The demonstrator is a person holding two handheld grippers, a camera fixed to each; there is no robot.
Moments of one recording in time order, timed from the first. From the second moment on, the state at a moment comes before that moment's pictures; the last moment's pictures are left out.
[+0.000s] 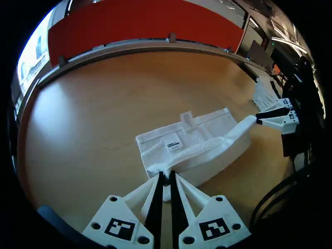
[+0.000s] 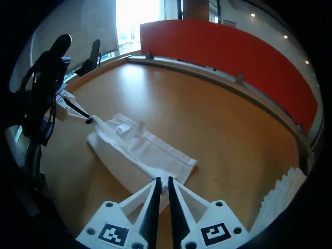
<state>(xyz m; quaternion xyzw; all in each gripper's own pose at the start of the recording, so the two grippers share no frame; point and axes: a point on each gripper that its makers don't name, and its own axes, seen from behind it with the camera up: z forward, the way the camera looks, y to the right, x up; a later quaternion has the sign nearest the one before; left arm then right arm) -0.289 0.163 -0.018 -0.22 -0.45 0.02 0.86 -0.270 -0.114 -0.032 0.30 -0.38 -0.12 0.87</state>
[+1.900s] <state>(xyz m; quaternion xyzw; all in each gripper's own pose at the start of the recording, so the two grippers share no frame) -0.326 0.139 0.053 -0.15 -0.46 0.03 0.88 -0.312 -0.090 0.044 0.22 -0.41 -0.15 0.87</state>
